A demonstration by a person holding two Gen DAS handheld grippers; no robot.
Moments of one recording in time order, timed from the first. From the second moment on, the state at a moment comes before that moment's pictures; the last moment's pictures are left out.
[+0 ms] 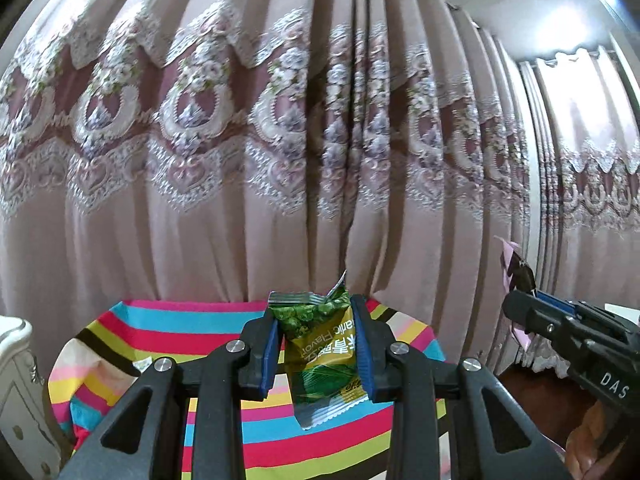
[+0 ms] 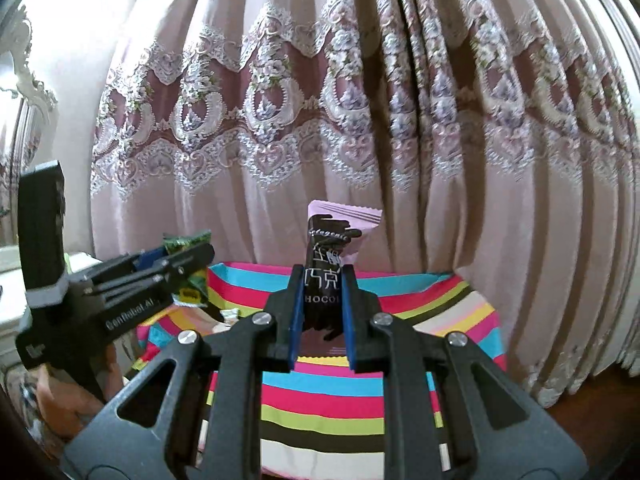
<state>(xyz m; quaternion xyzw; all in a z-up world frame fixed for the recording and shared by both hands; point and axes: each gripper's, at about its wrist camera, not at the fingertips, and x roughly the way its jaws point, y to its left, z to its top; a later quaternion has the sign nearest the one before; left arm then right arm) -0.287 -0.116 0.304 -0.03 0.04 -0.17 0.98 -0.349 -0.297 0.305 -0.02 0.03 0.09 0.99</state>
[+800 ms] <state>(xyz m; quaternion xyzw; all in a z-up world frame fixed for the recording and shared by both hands) -0.216 -0.355 0.097 0.01 0.43 -0.53 0.73 -0.359 -0.474 0.146 0.00 0.36 -0.17 0.92</state>
